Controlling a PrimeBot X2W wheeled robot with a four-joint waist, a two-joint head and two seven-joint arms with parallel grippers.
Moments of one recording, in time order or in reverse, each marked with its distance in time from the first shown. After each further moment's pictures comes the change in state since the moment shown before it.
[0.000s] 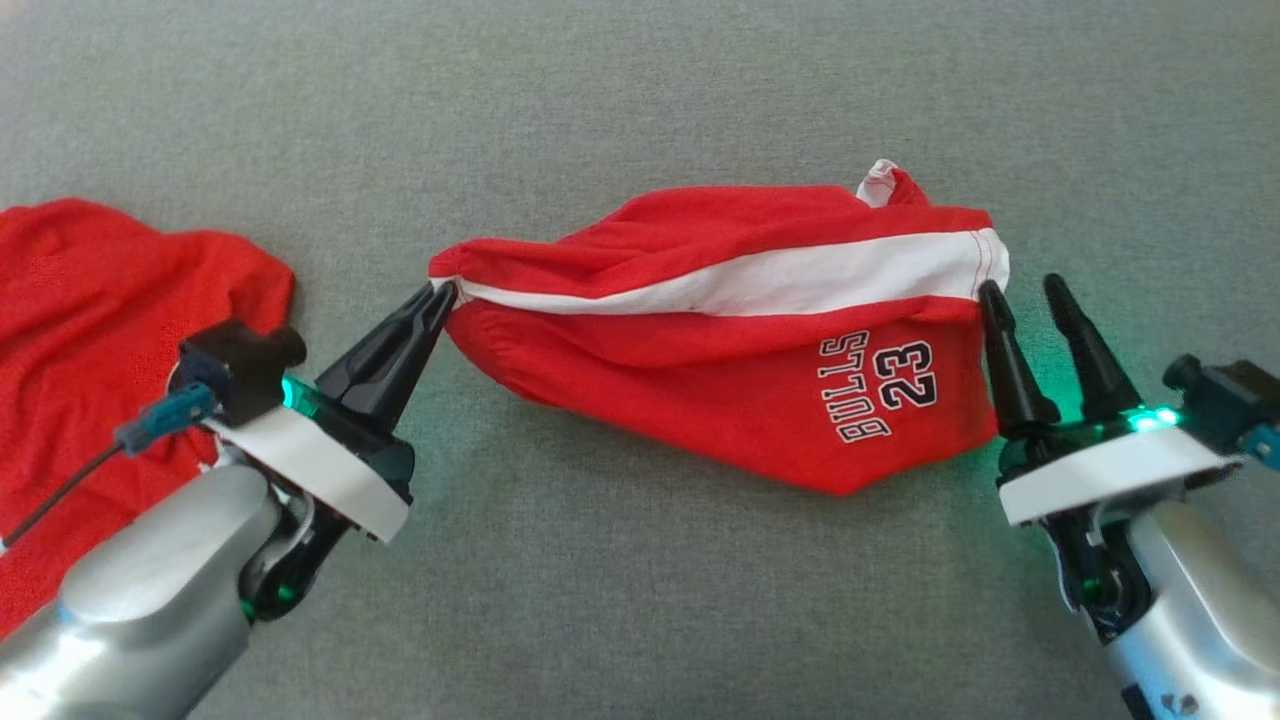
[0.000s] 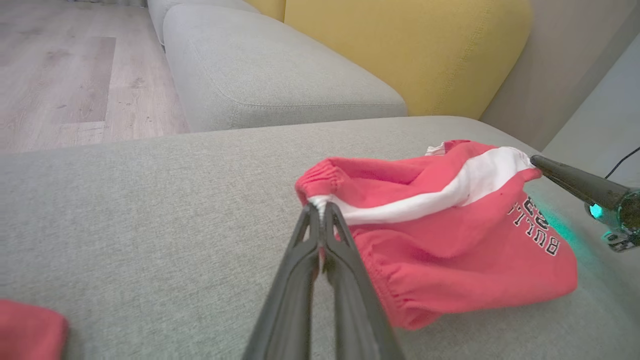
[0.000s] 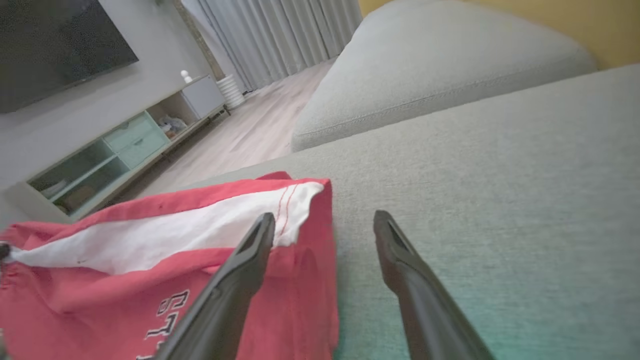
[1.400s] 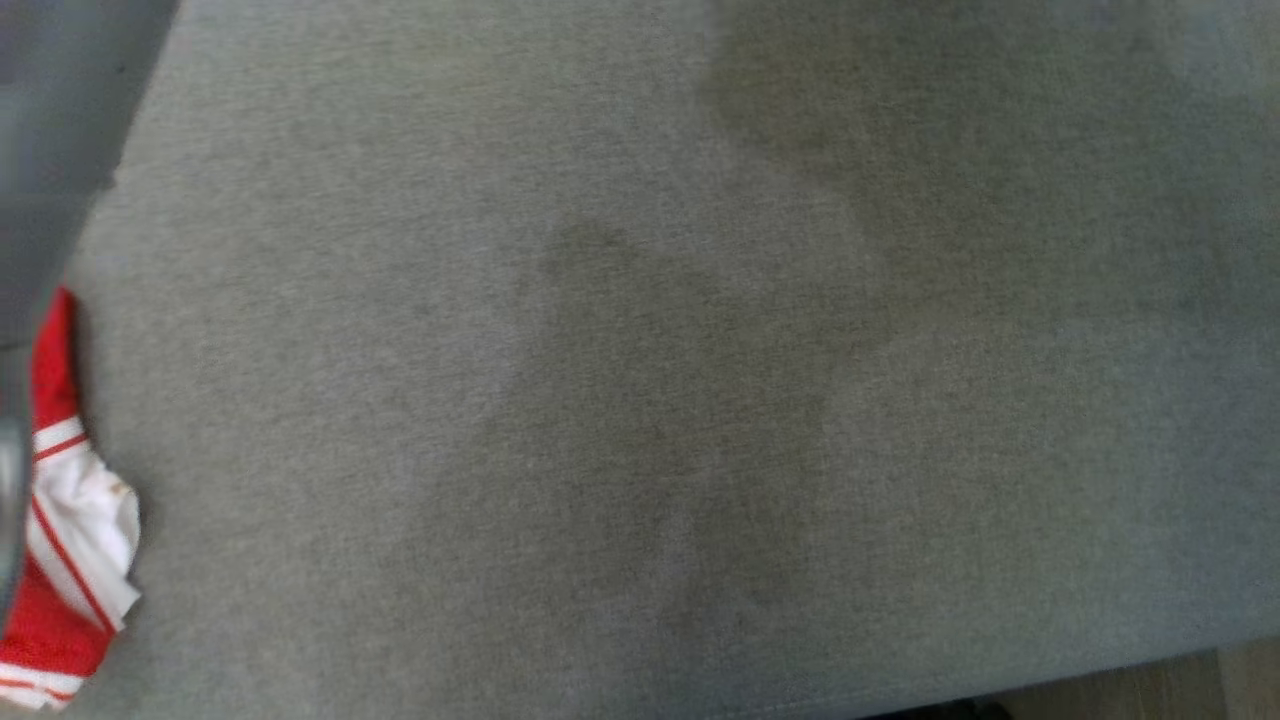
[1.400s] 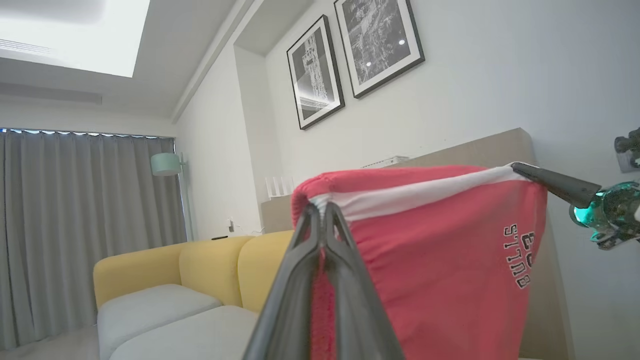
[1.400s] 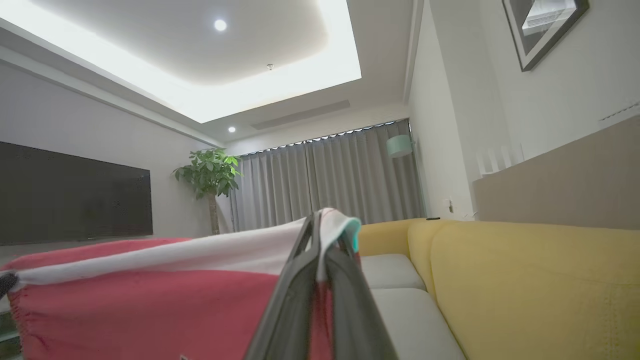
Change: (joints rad) left arm -0.848 -0.258 0.287 0.071 0.303 -0.009 -0.009; right arm -0.900 -0.396 -0.025 -0.112 0.350 0.000 0.006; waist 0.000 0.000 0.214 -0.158
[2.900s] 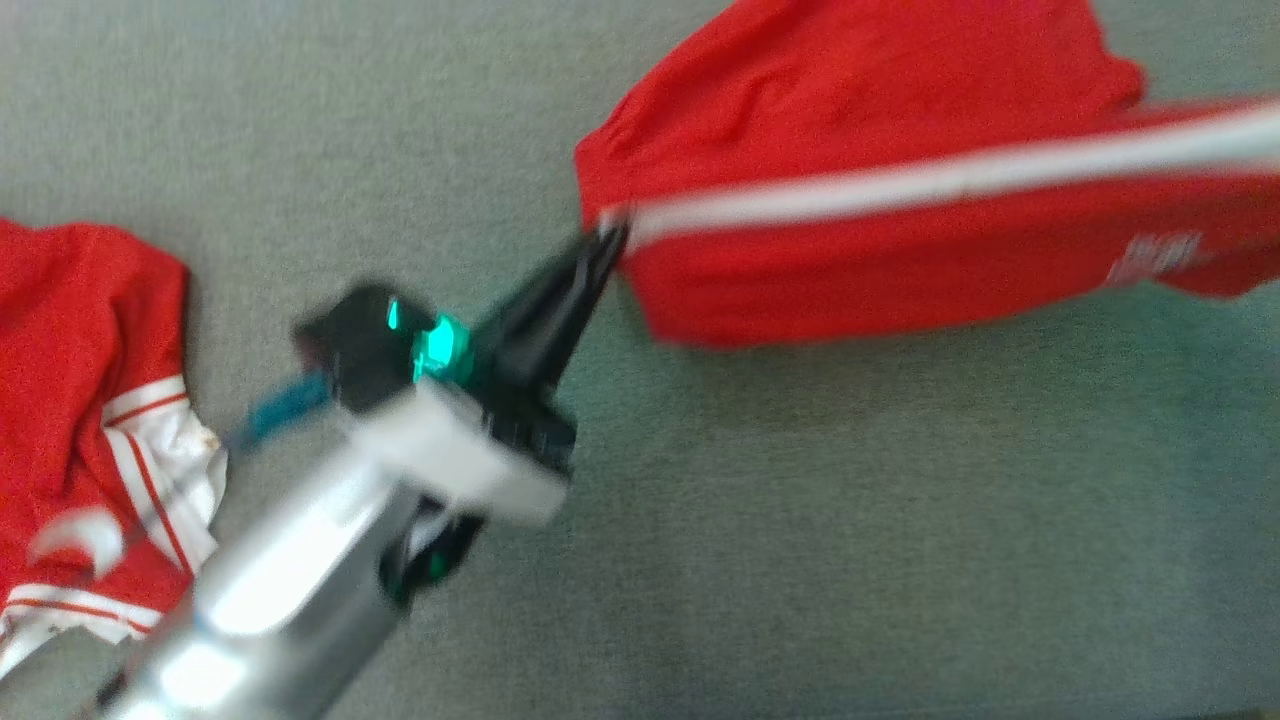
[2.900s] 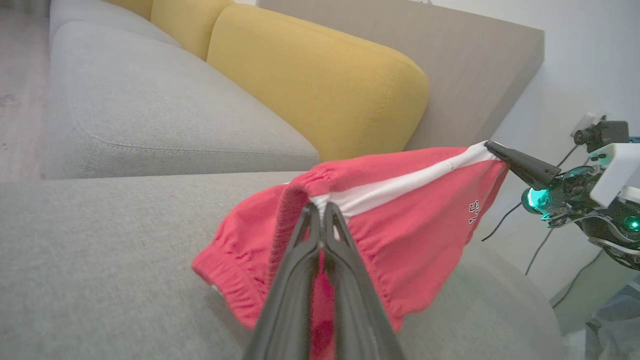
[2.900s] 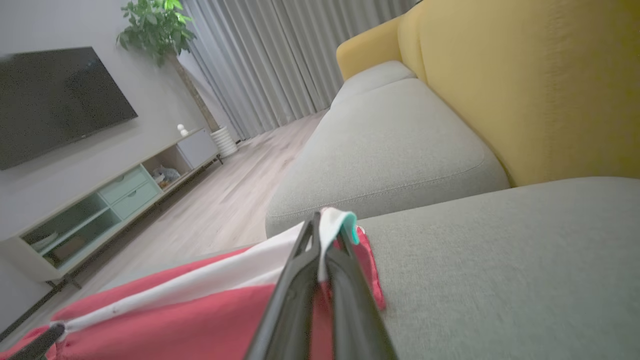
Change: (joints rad) left arm 0.948 0.028 -0.059 -0.308 -0.085 0.008 0.071; right arm 1.072 0.000 -0.281 -0.414 0.062 0.000 0.142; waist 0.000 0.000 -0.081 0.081
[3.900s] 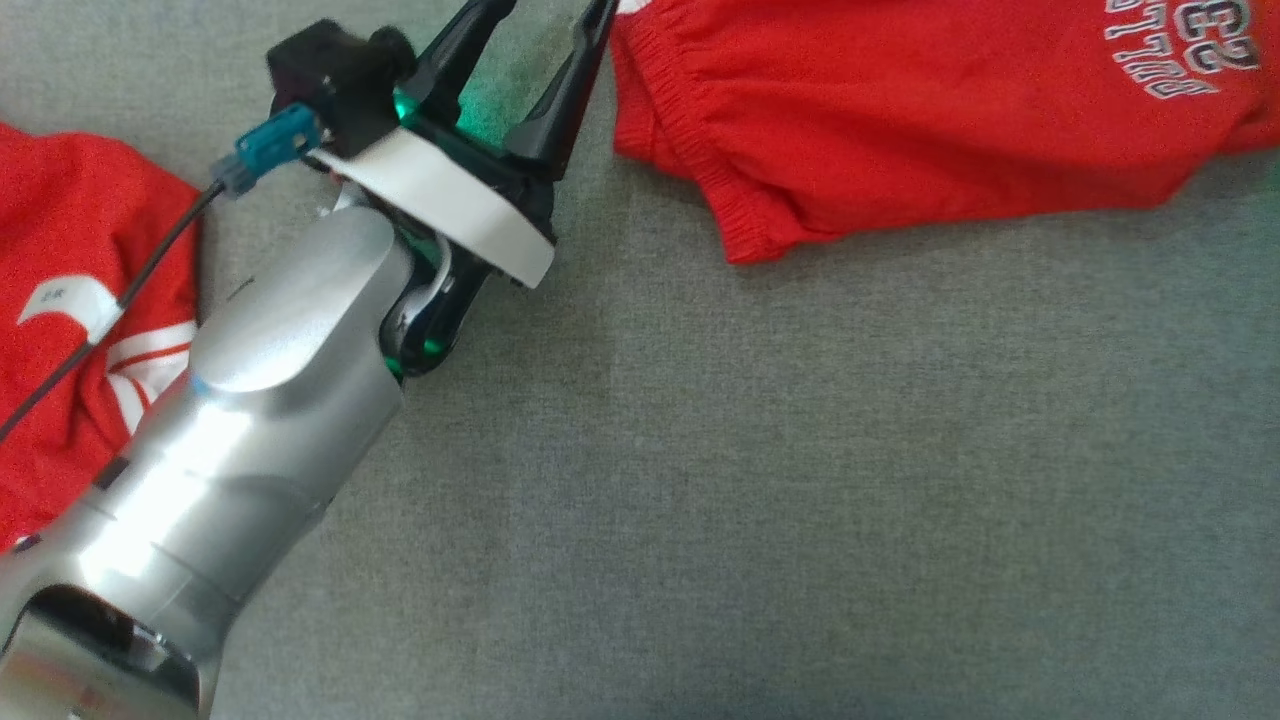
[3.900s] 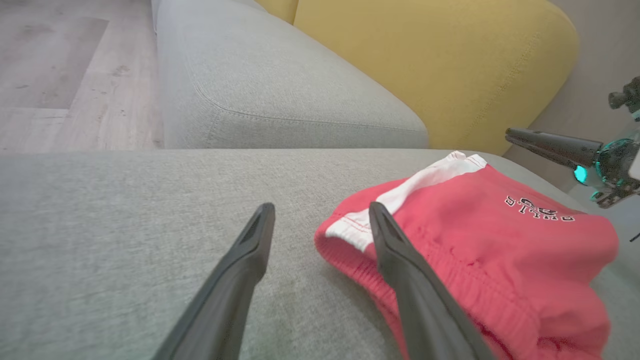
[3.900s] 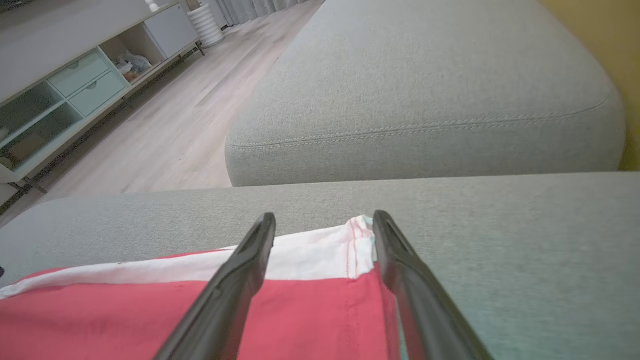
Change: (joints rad) left arm -0.451 -0.110 -0.111 0.473 -0.163 -0.008 -0.034; right arm -0.805 0.004 0.422 0.580 -0.081 0.000 0.239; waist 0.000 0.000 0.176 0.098
